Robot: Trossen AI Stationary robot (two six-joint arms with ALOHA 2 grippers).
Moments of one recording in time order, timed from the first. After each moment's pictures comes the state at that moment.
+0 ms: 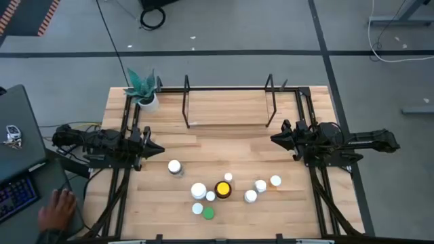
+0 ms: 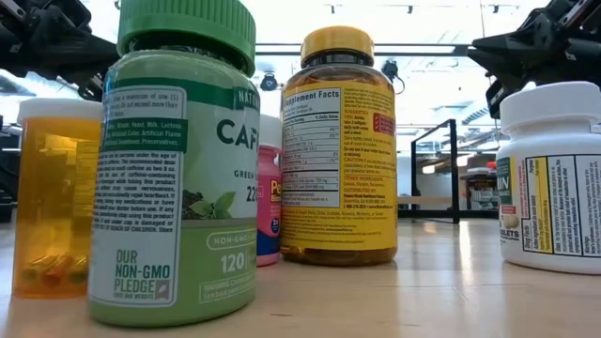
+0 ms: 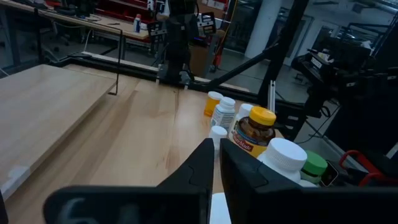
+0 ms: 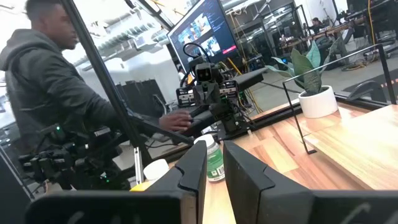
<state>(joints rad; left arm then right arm) -0.25 0.02 0.16 -0.19 -0.19 -0.27 -0.02 0.15 0.01 0.32 -0.04 0.41</state>
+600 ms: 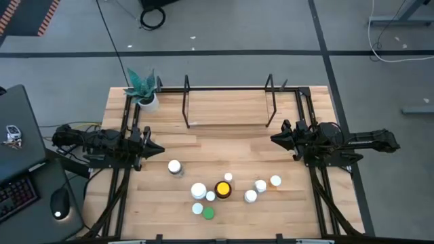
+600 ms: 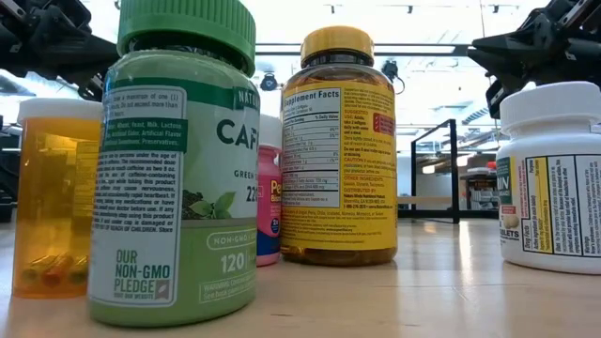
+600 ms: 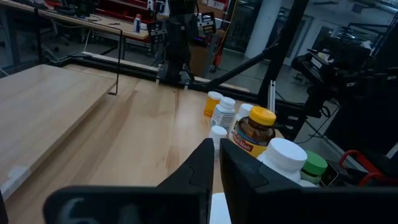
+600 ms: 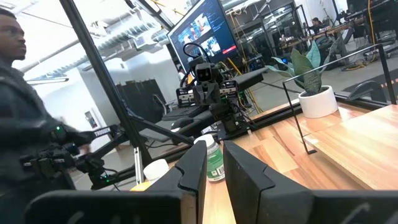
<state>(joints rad) -0.25 0.02 0.16 -0.19 -0.19 -0.27 -0.02 0.15 0.01 0.32 -0.04 0.41</state>
